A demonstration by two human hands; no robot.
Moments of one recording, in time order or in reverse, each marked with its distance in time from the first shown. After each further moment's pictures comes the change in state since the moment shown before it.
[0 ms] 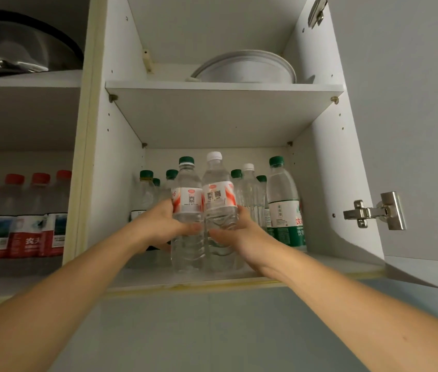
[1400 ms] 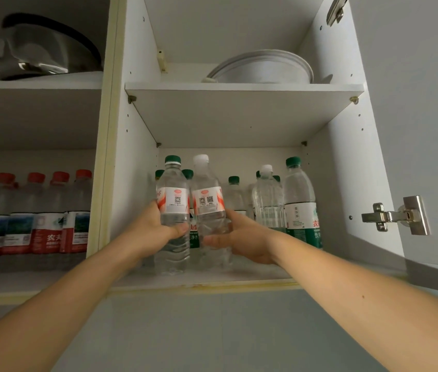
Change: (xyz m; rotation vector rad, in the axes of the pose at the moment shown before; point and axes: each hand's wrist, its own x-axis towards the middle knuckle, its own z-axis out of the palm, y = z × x) left_hand -0.028 -0.026 -0.022 -0.140 0.158 -0.008; right_hand 0.029 -0.011 0.015 -0.068 -0.334 0.043
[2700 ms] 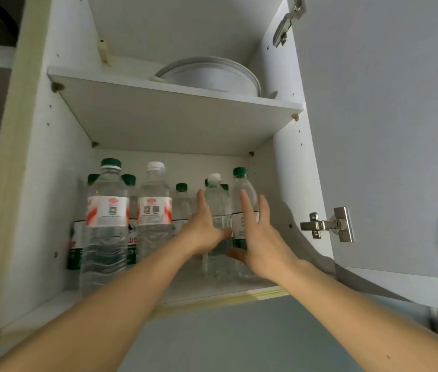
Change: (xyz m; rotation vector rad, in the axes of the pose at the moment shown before) left_hand 0.048 0.073 0.153 0.174 -0.257 0.157; right_hand -0.079 0.028 -0.070 -1.016 0.660 0.094
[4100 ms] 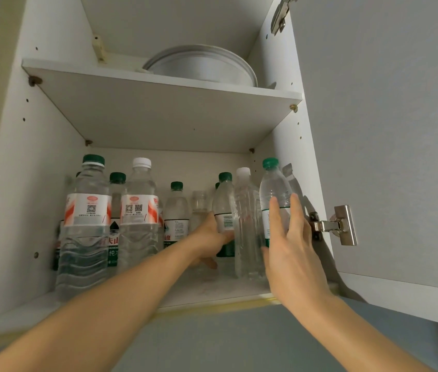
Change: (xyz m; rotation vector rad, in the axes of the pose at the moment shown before) left_hand 0.043 -0.016 0.038 -0.239 -0.121 -0.181; right_hand -0.040 0.034 -0.007 -0.239 0.236 0.013
